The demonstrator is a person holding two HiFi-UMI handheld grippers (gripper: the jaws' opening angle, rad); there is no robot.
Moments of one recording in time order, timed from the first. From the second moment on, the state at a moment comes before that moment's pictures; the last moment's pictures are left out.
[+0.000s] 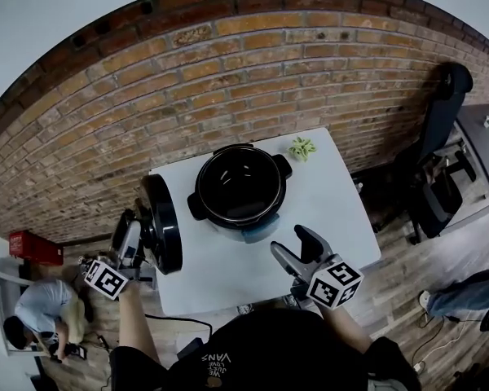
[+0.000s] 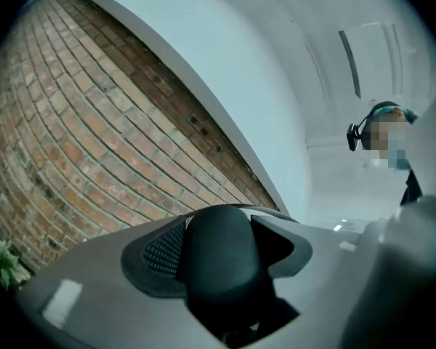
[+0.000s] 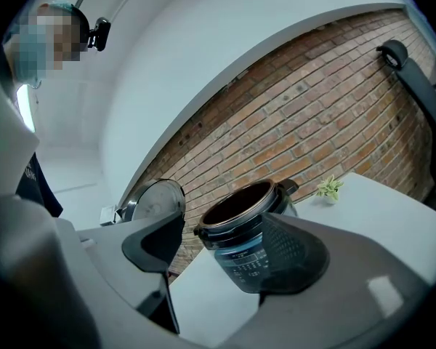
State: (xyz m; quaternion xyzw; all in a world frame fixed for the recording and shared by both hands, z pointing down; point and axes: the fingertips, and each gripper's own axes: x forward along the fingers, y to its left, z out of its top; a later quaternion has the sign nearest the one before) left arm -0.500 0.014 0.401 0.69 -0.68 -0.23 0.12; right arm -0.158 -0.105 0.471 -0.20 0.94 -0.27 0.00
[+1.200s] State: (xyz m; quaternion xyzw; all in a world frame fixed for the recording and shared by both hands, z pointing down) left arm -0.321 -0.227 0.422 0.87 -0.45 0.19 0.09; right arm -0.055 -0.126 0.499 -0.33 0.89 -0.31 0.06
